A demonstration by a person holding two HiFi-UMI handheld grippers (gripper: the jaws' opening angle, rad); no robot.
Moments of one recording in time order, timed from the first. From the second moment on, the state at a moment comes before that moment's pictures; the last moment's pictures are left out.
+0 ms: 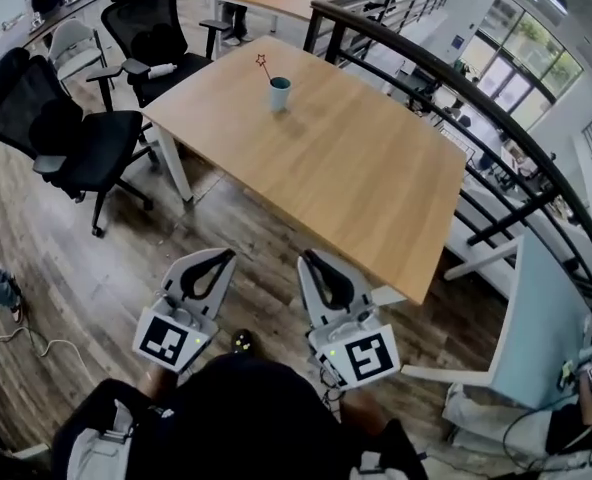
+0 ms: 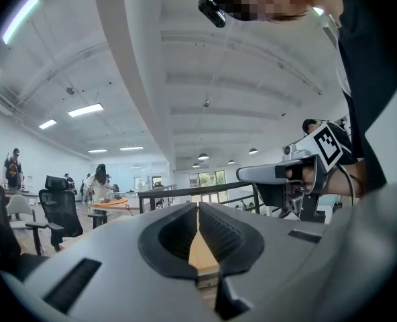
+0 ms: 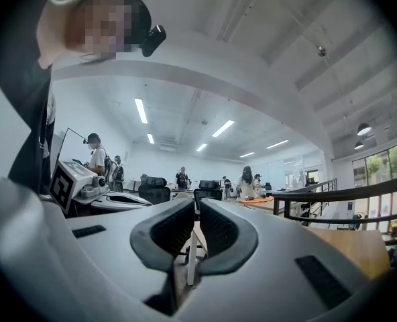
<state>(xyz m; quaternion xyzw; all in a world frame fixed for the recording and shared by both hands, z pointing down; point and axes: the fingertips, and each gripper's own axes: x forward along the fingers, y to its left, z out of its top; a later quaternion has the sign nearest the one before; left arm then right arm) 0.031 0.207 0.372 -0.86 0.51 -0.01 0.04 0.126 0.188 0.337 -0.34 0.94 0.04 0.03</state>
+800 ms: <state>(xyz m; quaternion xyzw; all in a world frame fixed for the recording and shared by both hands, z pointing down) -0.055 0.159 0.394 -0.81 0.59 -0.03 0.02 0.068 0.113 0.359 -0.29 0.96 0.02 0.01</state>
